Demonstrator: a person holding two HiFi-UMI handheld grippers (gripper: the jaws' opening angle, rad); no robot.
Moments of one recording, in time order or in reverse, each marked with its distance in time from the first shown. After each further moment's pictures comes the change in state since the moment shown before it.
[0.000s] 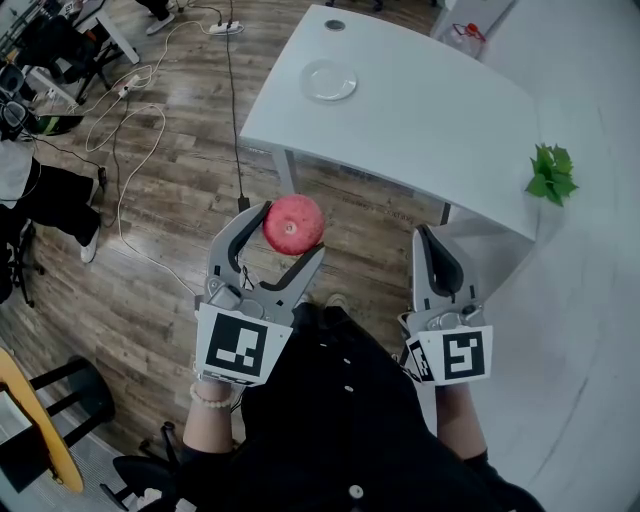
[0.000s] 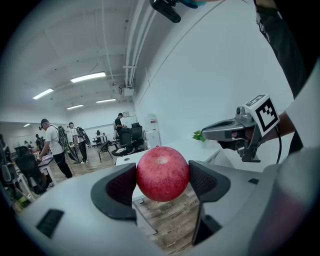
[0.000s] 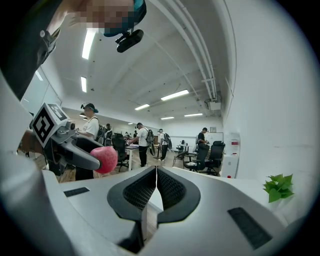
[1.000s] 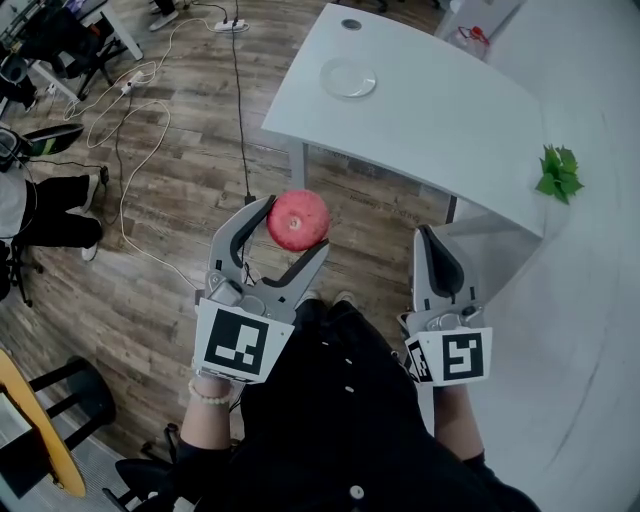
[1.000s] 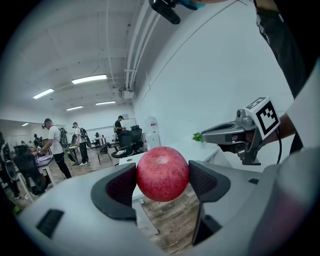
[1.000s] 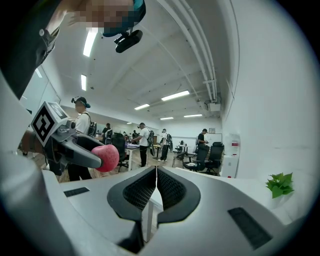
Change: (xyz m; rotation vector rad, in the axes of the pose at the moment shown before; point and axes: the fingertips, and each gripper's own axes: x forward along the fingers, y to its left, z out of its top) left arm -0.043 0.037 -0.016 -0.001 -0.039 -0.020; right arm 0.011 0.062 0.009 -0.009 0.000 -0.025
